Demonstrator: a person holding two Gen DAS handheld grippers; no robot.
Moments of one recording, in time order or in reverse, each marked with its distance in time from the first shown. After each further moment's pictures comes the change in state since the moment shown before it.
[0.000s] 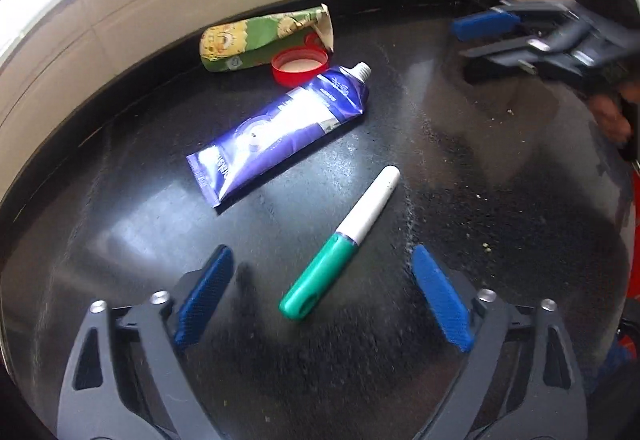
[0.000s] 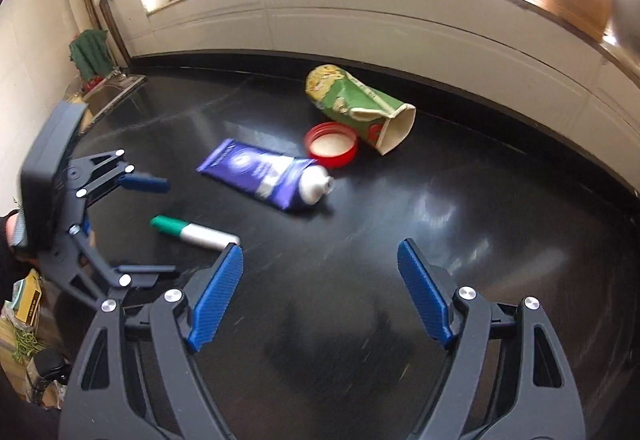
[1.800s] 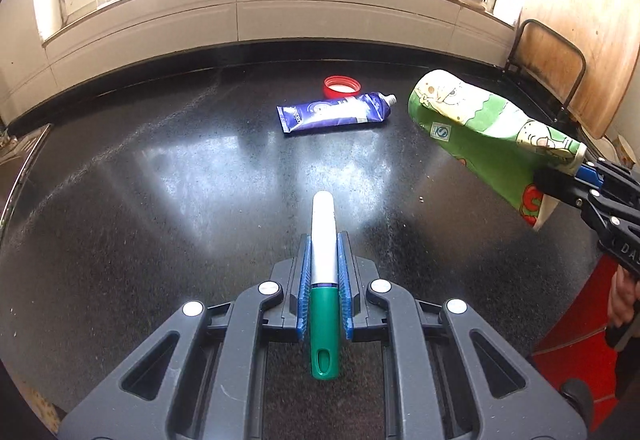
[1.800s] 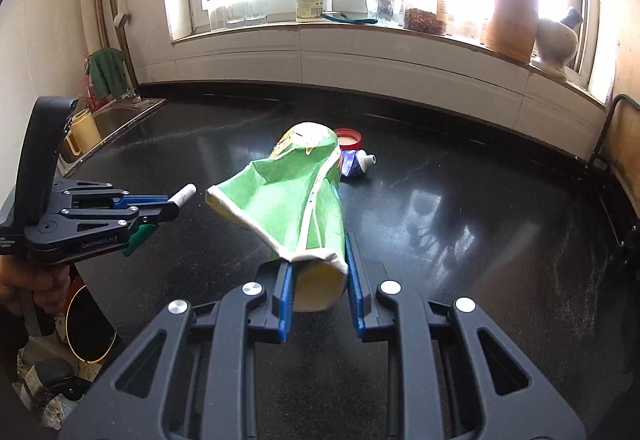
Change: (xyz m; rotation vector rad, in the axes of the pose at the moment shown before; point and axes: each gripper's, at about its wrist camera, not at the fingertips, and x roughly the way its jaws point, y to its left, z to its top) left arm -0.119 -0.033 -0.077 -0.395 -0.125 0.132; right arm -0.130 0.131 -0.122 0.060 -0.204 -0.124
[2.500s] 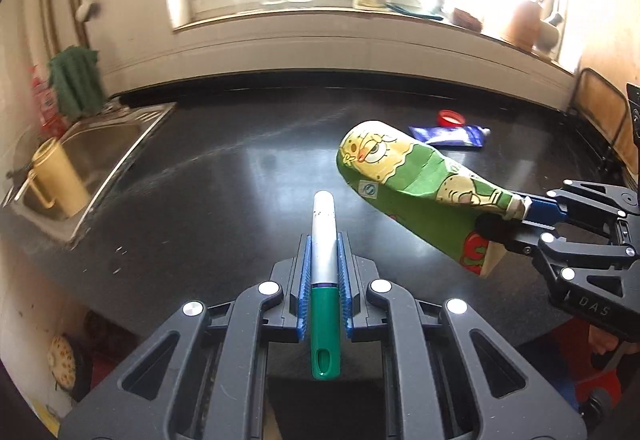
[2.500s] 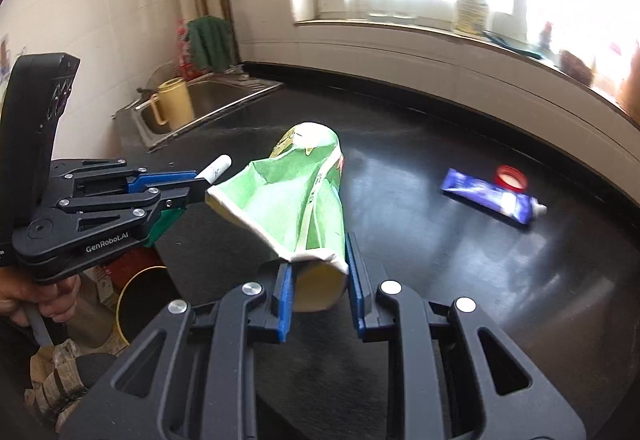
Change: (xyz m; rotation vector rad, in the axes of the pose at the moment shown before) left arm -0.119 0.095 -0.071 -0.168 -0.116 0.284; right arm 0.039 0.179 0.029 -0.237 0.022 0.329
